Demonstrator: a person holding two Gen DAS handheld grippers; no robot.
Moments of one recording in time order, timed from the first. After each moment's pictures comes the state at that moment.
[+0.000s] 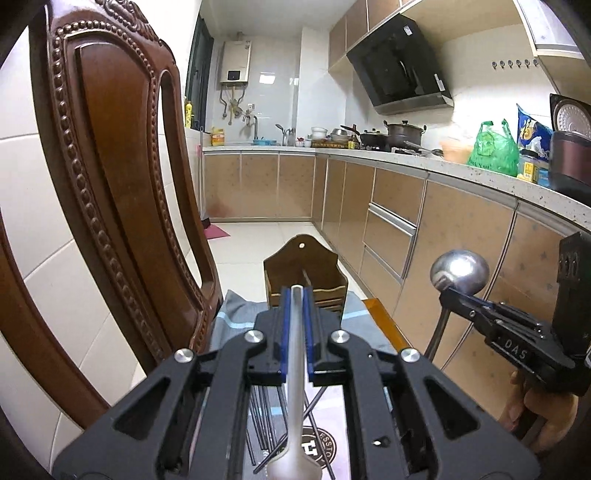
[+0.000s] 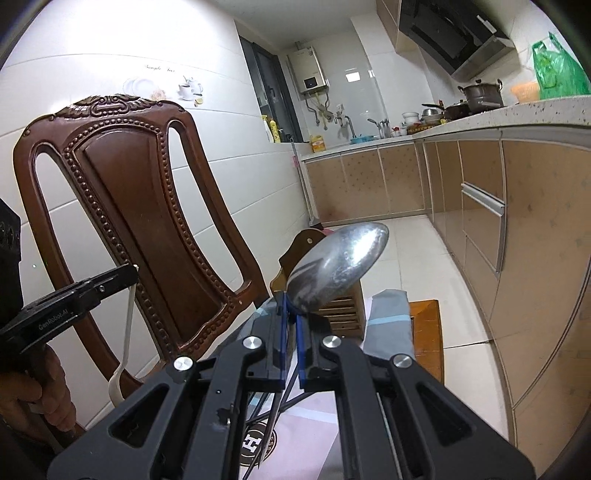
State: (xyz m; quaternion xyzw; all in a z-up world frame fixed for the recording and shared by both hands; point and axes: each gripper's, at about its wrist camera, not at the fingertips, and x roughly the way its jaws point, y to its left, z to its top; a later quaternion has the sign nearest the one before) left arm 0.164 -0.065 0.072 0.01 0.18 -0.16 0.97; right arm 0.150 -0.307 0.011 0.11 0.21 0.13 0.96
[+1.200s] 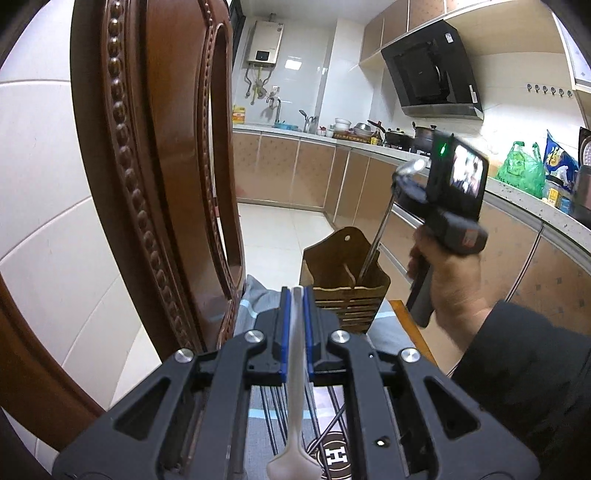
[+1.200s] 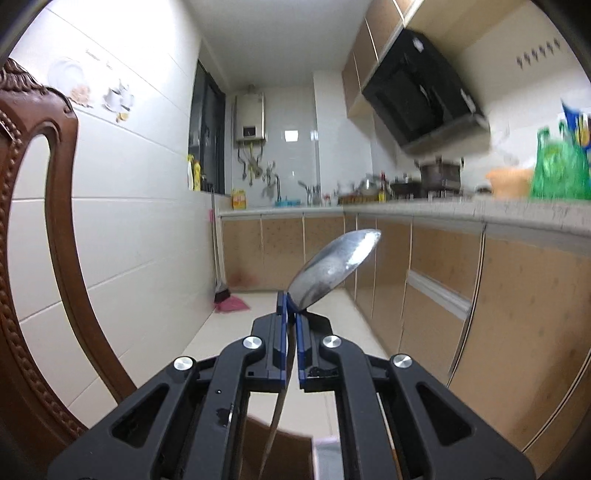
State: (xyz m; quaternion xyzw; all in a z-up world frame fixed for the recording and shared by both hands) left arm 0.214 -0.010 0.052 -0.05 0.22 -0.14 0.97; right arm 0.404 -0.263 0.024 0.04 0.11 -0.07 0.99
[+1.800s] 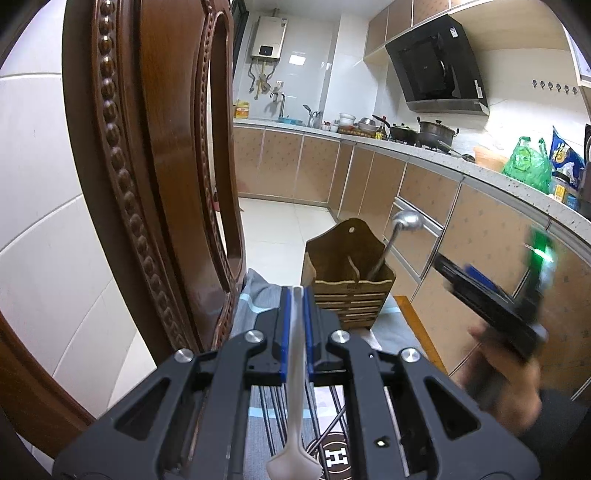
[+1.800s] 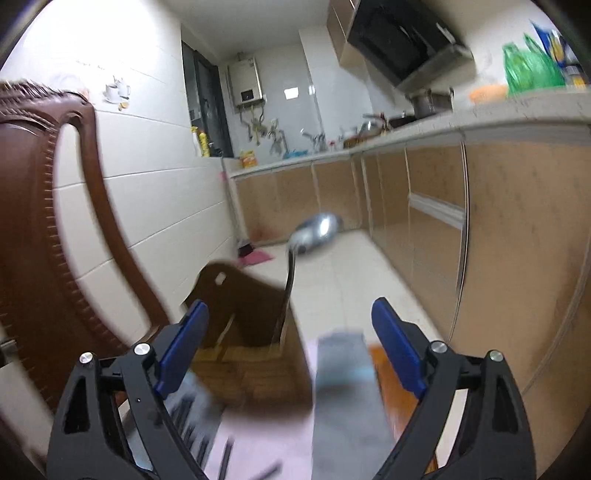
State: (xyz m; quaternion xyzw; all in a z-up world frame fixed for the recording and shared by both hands) left arm 0.225 -0.018 0.039 -0.05 0.23 -0.13 0.96; right arm 0.252 -0.309 -0.034 0.13 0.18 0.00 0.97
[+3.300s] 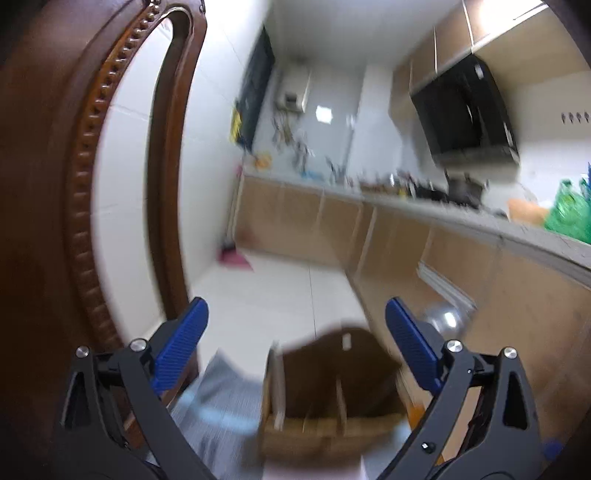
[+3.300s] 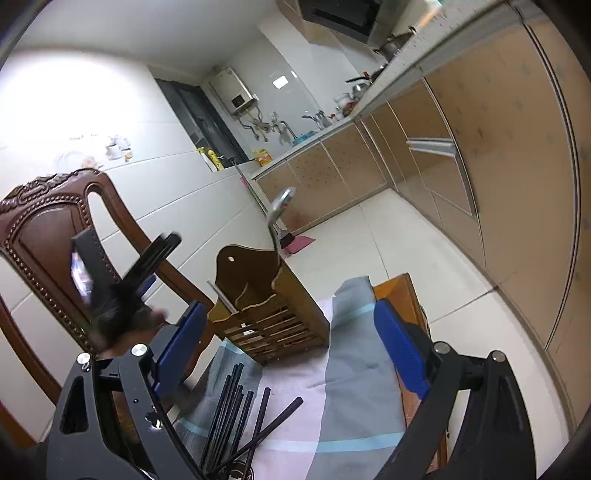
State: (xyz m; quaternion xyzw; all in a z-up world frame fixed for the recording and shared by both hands) left arm 0.341 -0.101 0.039 -0.09 0.13 -0.07 0.99; right arm 0.201 -0.379 -0.048 0.26 0.19 0.06 0.94
